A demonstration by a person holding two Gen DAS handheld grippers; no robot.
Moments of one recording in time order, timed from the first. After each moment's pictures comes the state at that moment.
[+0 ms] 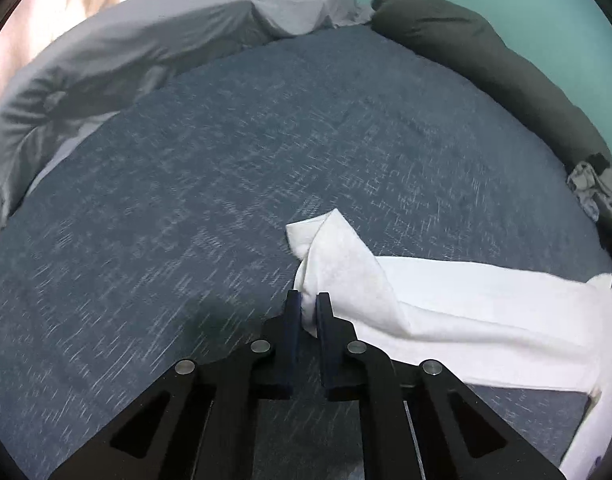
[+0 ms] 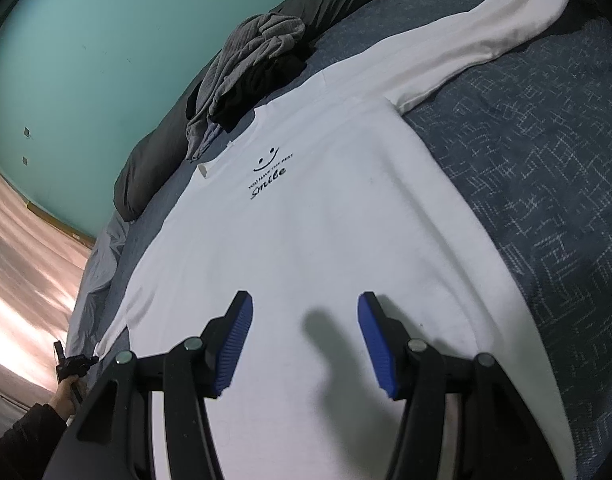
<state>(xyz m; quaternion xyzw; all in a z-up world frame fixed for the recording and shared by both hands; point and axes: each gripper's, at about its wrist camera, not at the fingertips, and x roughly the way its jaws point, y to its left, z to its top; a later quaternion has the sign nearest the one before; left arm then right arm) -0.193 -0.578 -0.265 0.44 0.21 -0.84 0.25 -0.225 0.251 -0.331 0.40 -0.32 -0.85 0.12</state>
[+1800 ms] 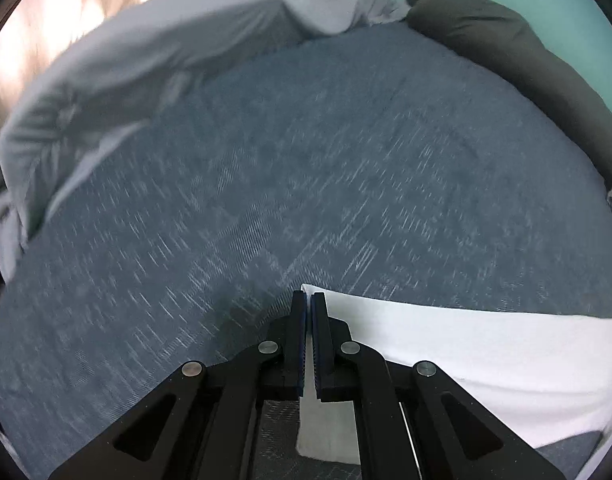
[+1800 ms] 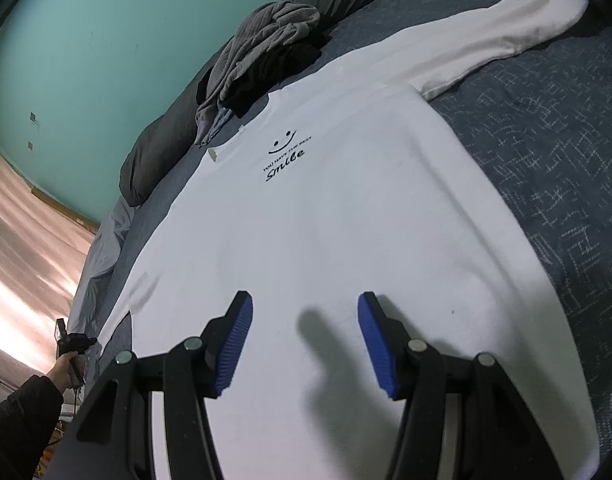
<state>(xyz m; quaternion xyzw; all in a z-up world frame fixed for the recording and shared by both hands) -0.234 -0.621 -0.283 0.46 0.19 -0.81 0.30 -0.224 0.234 -0.334 0.42 -0.30 -0.85 0.14</state>
